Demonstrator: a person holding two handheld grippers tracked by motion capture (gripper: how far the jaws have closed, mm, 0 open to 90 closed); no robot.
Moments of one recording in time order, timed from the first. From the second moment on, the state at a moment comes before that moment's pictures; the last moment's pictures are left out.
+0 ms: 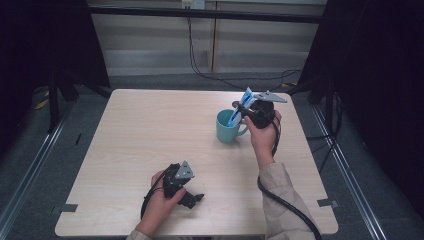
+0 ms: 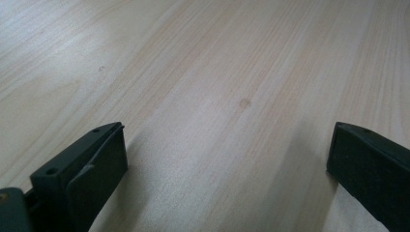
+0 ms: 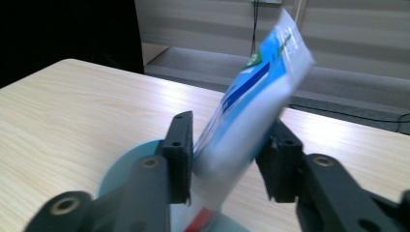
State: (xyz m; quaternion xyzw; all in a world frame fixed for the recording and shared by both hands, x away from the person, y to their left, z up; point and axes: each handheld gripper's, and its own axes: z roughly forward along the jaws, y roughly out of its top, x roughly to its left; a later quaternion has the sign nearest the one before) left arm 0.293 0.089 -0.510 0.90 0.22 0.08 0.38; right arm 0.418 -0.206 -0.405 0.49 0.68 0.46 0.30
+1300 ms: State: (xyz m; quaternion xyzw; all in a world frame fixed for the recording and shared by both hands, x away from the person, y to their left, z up) left arm 0.293 0.089 -0.510 0.90 0.21 0.08 0.37; right arm 0.381 -0.214 -0.417 0.47 0.72 0.44 0.26
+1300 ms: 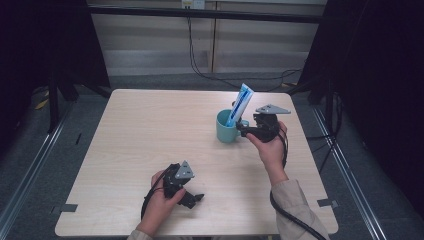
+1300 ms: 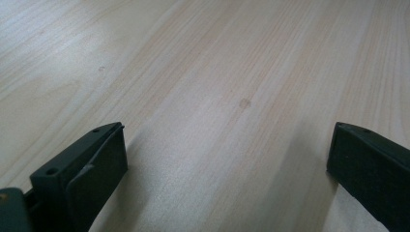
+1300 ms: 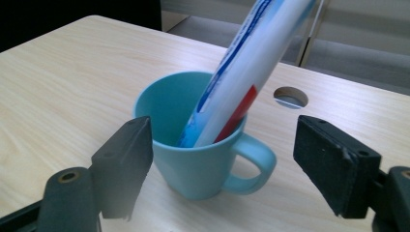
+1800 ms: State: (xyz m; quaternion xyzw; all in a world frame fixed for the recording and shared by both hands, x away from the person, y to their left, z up) left arm 0.293 0.089 -0.510 0.90 0.21 0.07 0.37; right arm 0.360 -0.204 -0.413 0.44 0.75 0.44 0.22
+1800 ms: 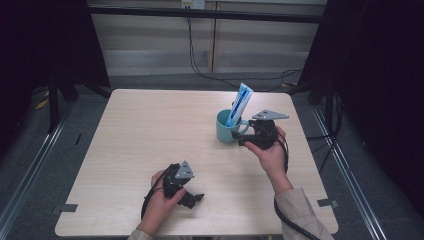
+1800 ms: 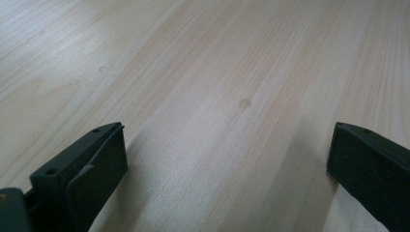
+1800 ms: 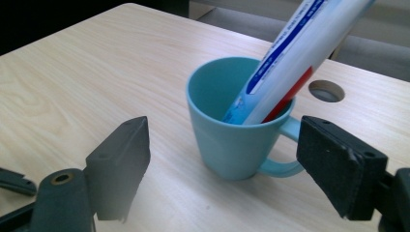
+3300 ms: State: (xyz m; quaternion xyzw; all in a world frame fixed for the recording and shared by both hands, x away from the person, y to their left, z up) left arm 0.293 0.089 -0.510 0.90 0.21 0.07 0.37; right arm 0.308 -0.218 -0.444 0.40 0.80 0.41 0.17
